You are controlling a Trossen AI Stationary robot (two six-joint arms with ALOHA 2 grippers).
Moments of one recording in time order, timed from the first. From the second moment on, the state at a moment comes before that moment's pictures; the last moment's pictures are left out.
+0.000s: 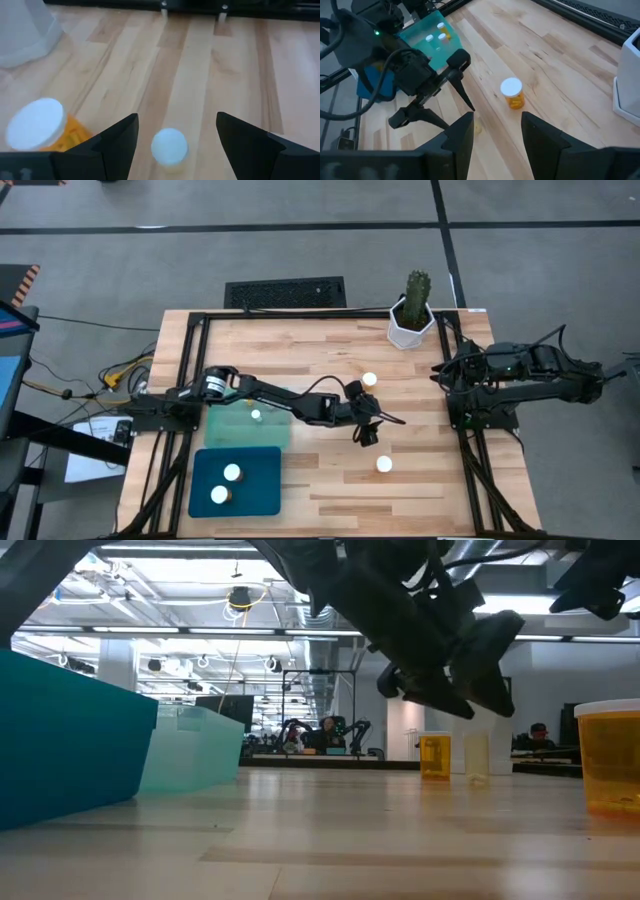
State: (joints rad) left arm -0.13 2.28 1.71 -0.05 -0.34 -0.17; right arm 0.01 0.35 0.78 -0.97 0.18 0.54
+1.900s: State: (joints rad) left arm -0.20 2.01 1.71 -0.55 -0.37 -0.44; right arm 0.01 0.35 0.78 -0.97 0.18 0.51
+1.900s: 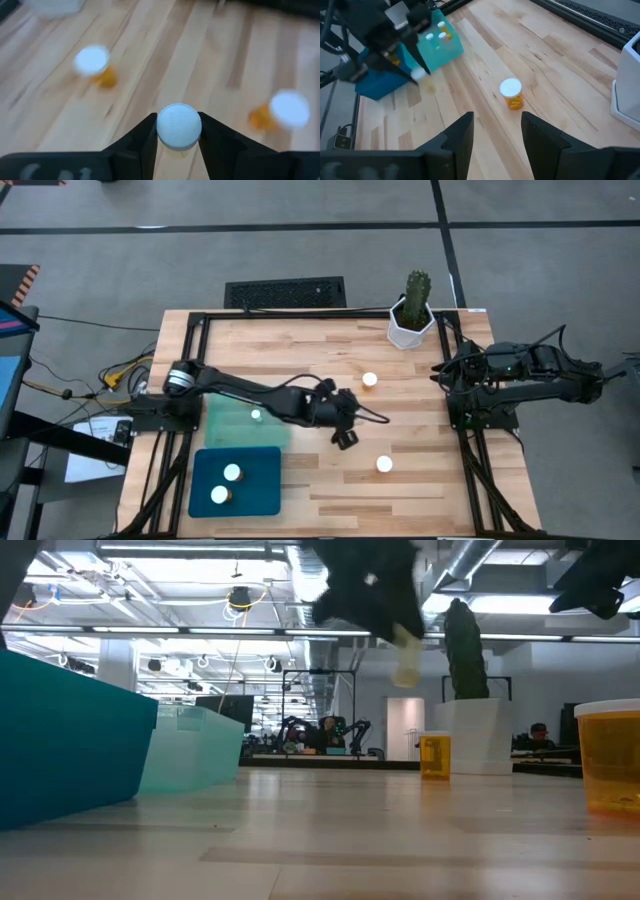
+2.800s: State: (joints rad) left arm -0.72 1.59 1.41 -1.57 -0.81 -1.71; right arm 0.00 0.35 0.78 -0.96 0.18 0.52
